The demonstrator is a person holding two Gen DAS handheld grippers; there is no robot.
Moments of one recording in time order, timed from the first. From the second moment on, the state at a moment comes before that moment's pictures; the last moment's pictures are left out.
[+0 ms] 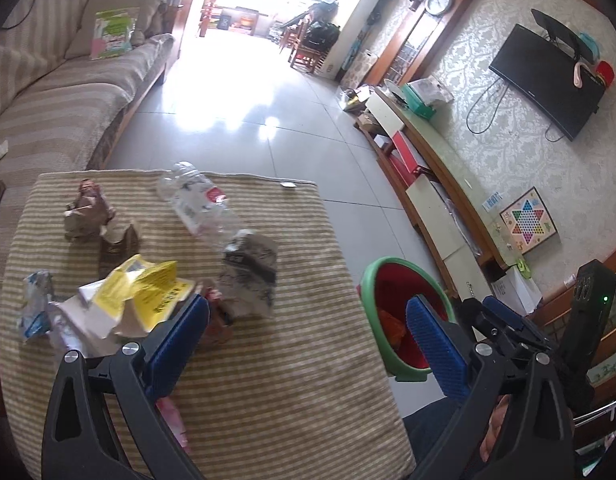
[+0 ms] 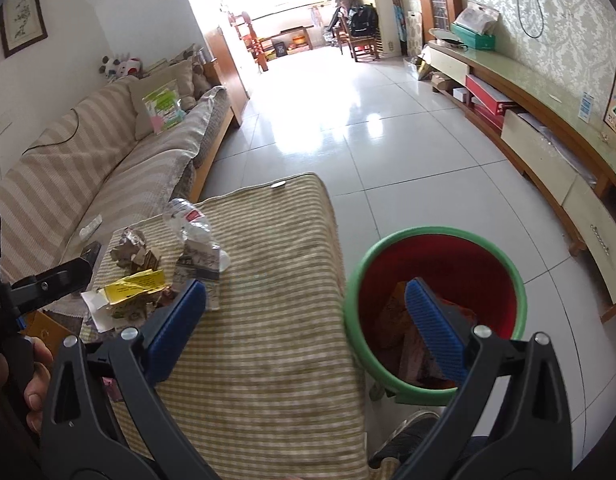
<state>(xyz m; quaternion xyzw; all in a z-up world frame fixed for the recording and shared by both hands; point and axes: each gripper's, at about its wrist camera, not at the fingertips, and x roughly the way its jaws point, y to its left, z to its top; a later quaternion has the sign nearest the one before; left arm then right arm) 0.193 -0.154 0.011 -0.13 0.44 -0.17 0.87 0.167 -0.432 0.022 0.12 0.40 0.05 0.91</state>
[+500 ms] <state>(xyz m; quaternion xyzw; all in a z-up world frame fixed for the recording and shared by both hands) 0.158 0.027 -0.034 -0.17 0.46 -0.05 0.87 0.198 -0.292 0.011 0.06 0.43 0.13 0.89</state>
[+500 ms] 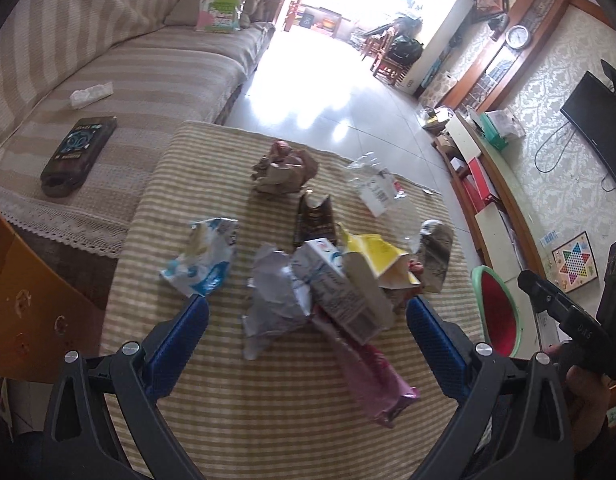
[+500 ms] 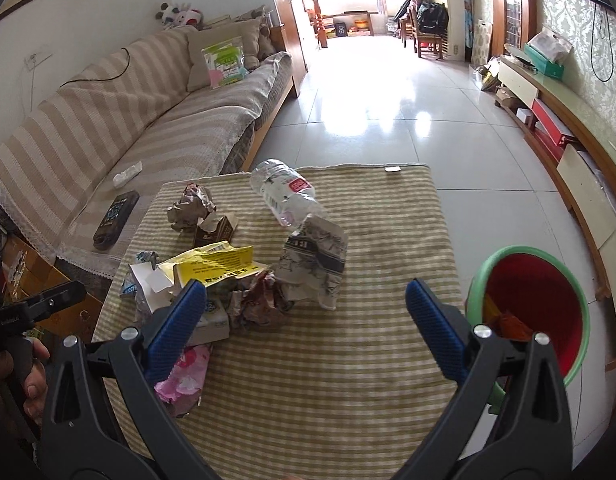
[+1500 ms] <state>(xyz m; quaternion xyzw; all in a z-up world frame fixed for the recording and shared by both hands) 0.252 0.077 -0.137 -0.12 0.54 -0.01 0.83 0.294 -0.264 -0.085 0.10 0.49 0.09 0.86</state>
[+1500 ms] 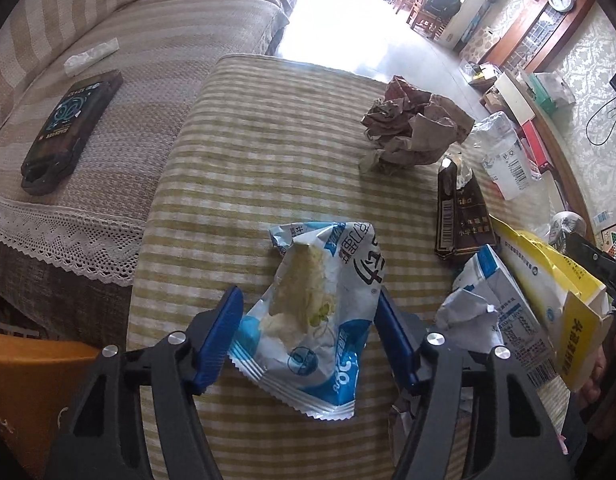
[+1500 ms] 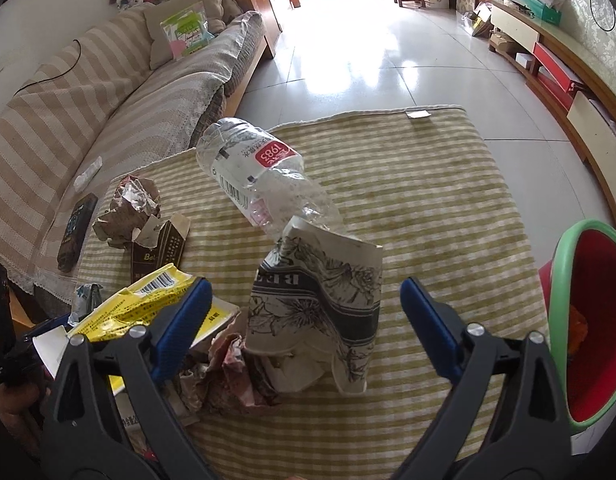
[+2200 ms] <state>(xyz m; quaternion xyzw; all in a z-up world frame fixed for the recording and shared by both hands) 0.232 0.079 -0.092 -0.13 0.50 -0.01 0.86 0.282 -0.268 -0.052 0.11 0.47 0.12 0.87</state>
